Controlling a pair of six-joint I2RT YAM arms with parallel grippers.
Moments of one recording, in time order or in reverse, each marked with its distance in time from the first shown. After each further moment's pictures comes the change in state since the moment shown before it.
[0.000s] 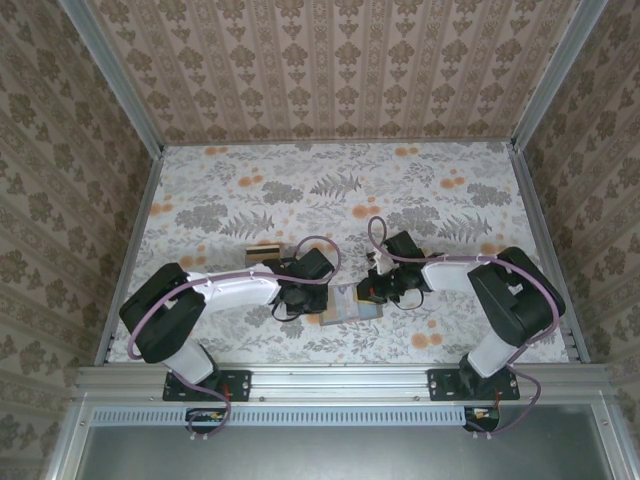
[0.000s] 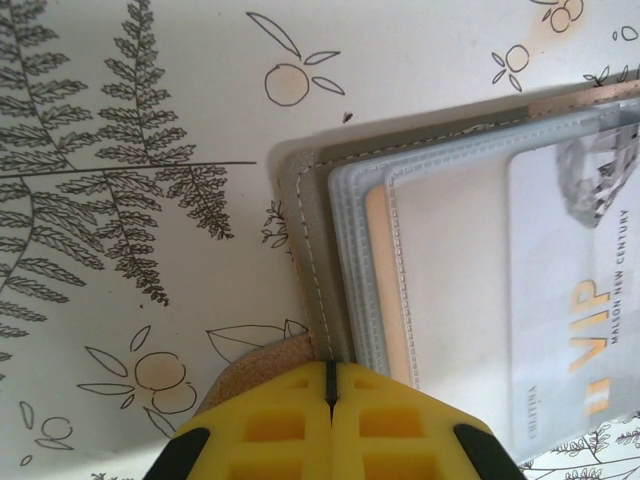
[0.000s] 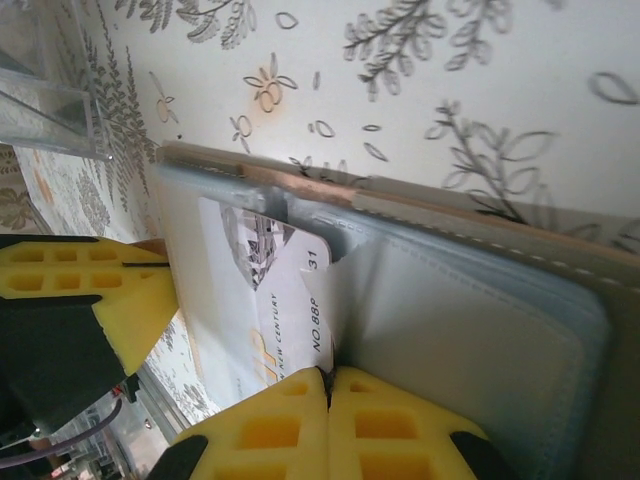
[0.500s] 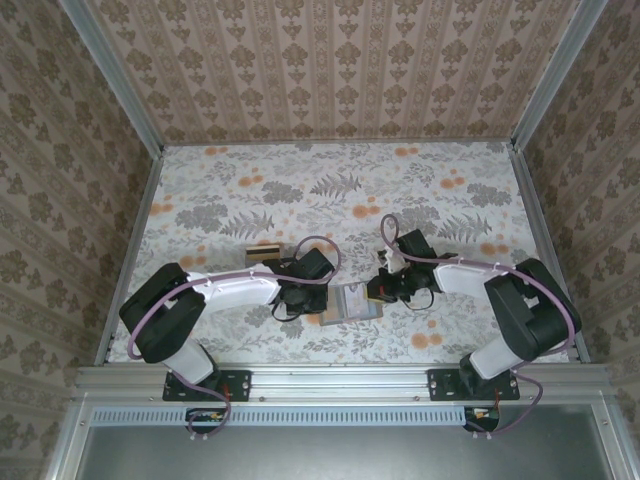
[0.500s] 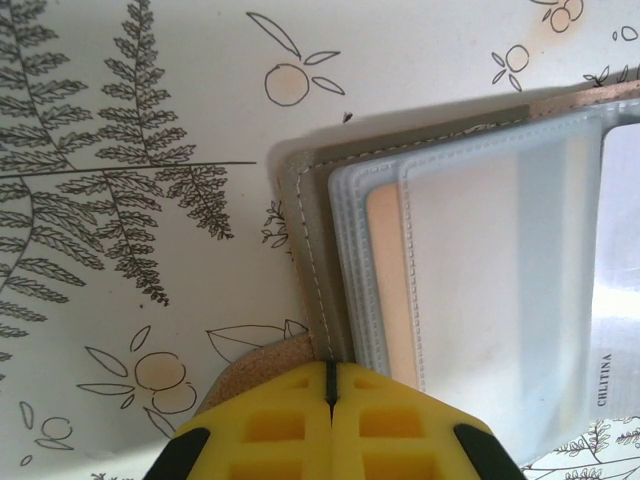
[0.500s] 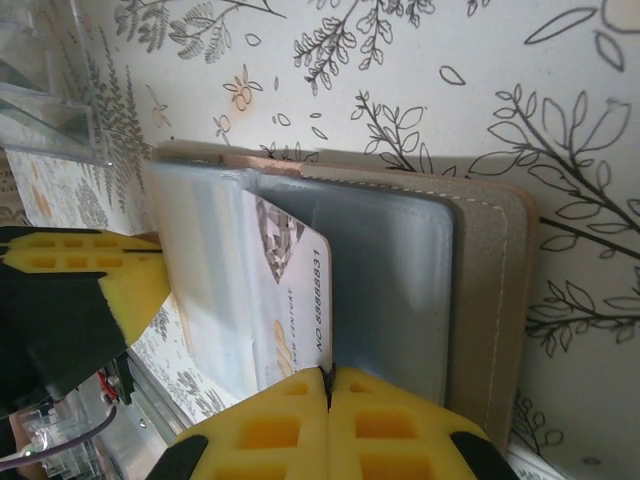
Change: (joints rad) left arm 0.000 0.000 0.000 0.000 0.000 0.000; right arm -0.061 -0.113 -0.028 -0.095 0.023 -0.037
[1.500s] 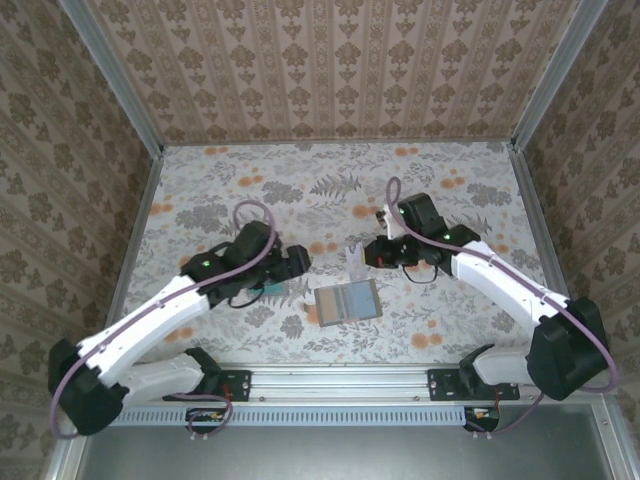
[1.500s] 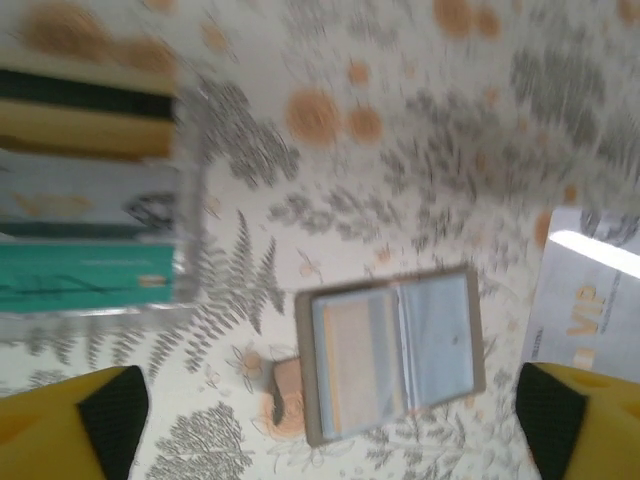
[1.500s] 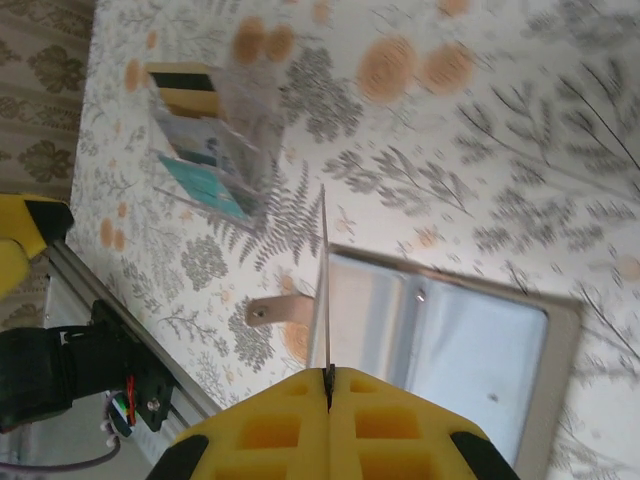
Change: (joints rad) left arm 0.190 -0.565 0.068 -0.248 -0.140 -0.009; right arm 0.071 -0.195 0.364 -0.343 0.182 -0.134
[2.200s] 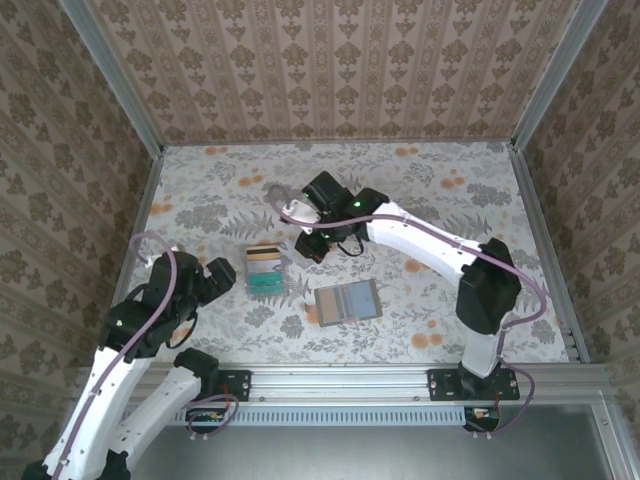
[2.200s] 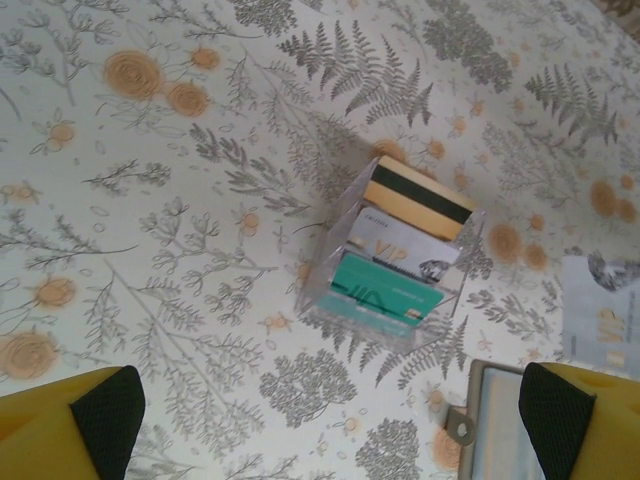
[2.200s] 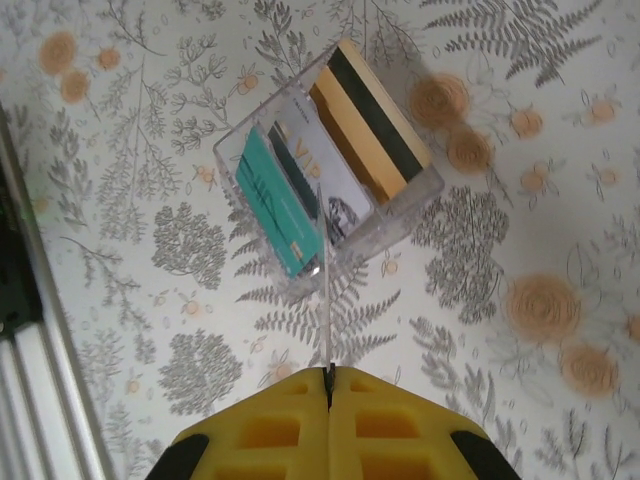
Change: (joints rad) left arm 0.309 -0.446 0.007 -0.436 -0.152 0.053; right arm 0.315 0.535 0.690 -0.262 0.186 -0.617
